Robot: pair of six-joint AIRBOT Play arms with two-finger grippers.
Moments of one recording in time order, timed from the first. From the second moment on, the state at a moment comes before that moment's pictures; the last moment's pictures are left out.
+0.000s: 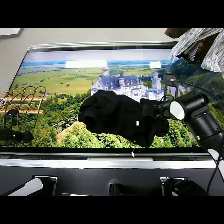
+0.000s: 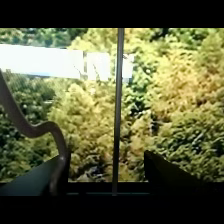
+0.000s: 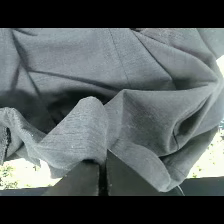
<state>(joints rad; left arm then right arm) 0.64 -1.21 0.72 1.39 -0.94 -0.86 0.42 -1.03 1.13 -1.70 1.27 2.13</state>
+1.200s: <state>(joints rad) 0.55 -1.13 0.88 1.25 -0.84 -0.87 0.42 -1.03 1.13 -1.77 1.27 2.13</state>
